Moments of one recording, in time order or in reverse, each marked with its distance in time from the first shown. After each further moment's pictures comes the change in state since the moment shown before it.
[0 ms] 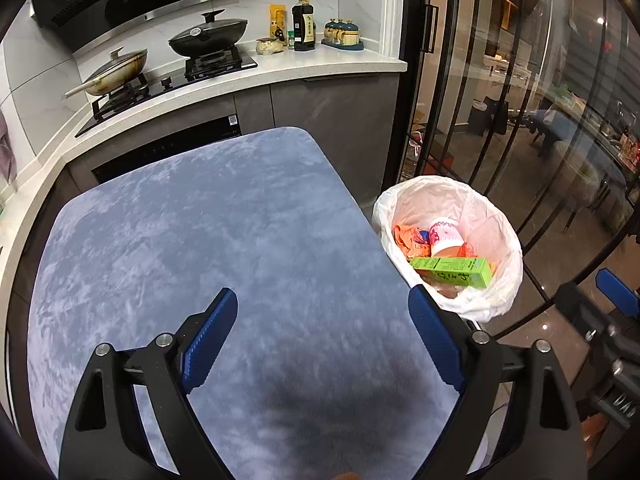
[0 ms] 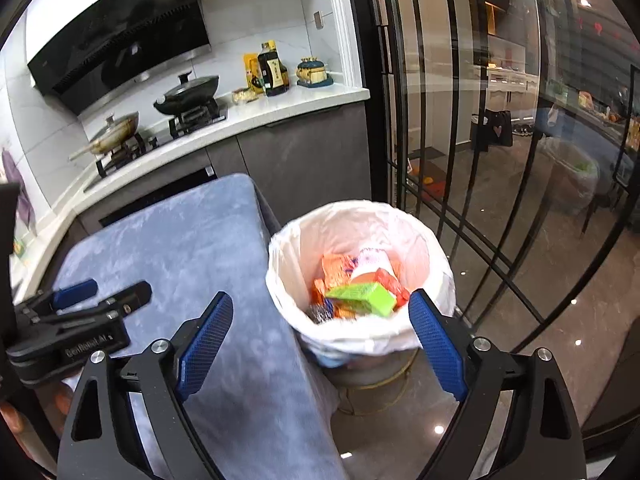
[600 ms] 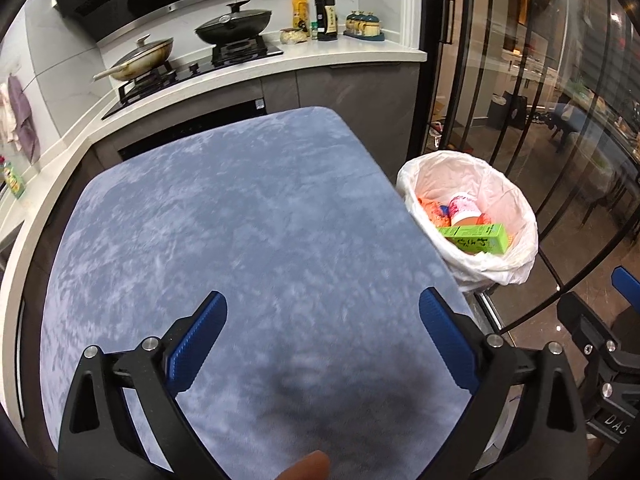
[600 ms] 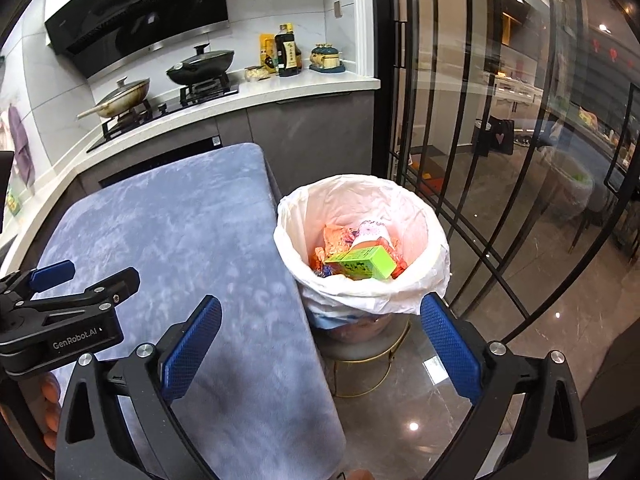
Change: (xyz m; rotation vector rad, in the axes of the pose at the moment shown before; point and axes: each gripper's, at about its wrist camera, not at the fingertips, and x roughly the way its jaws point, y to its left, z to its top) left arm -0.020 0.013 -0.044 -0.032 0.028 0.082; right arm -0.021 0.019 -0.036 -0.099 0.039 -0.022
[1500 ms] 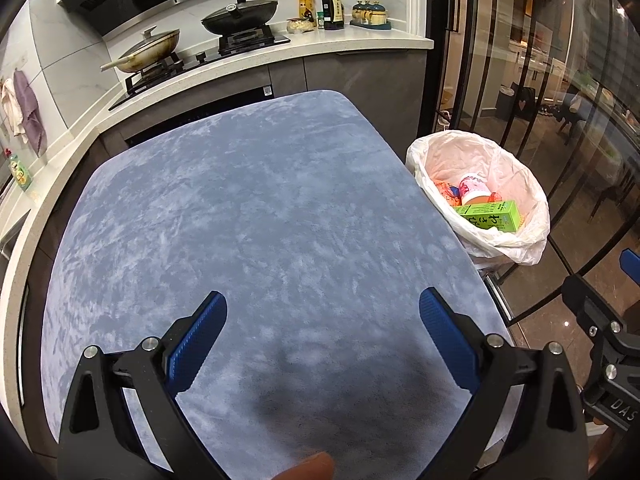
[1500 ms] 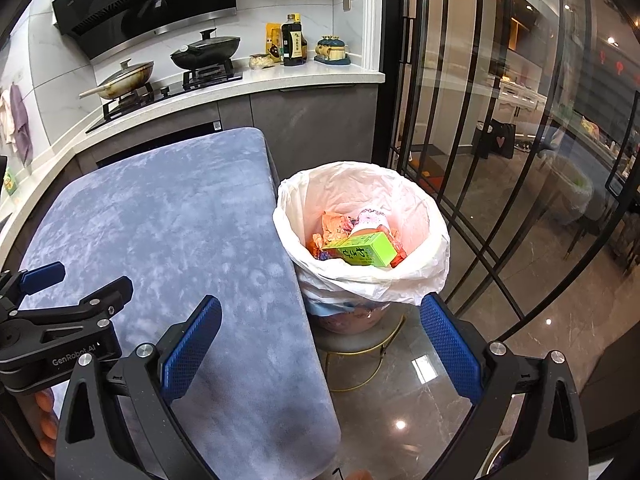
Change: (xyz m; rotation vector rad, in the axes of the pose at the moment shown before) left arm 0.007 -0.001 -0.023 0.013 0.021 0.033; right arm 0.006 0.003 -0.012 -0.042 0.020 -0.024
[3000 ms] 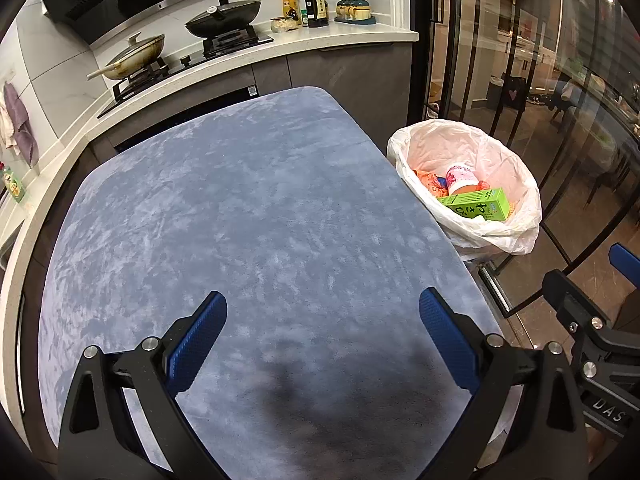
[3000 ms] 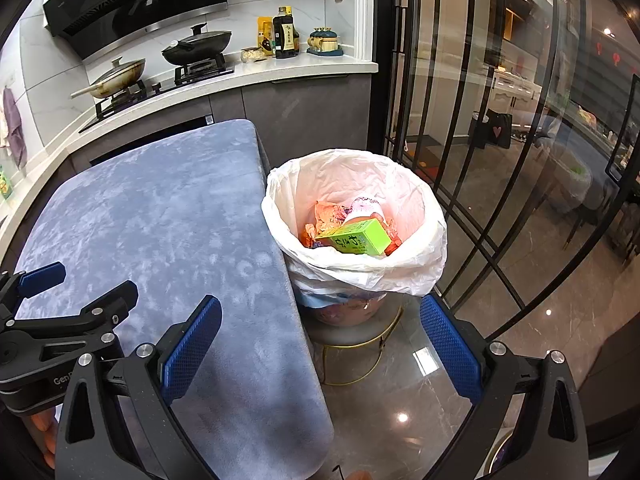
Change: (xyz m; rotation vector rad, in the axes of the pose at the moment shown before) left arm 0.006 -0.023 -0.004 0.039 0.007 -0.013; right arm 0.013 -0.008 -0.009 0.021 0.023 -0.006
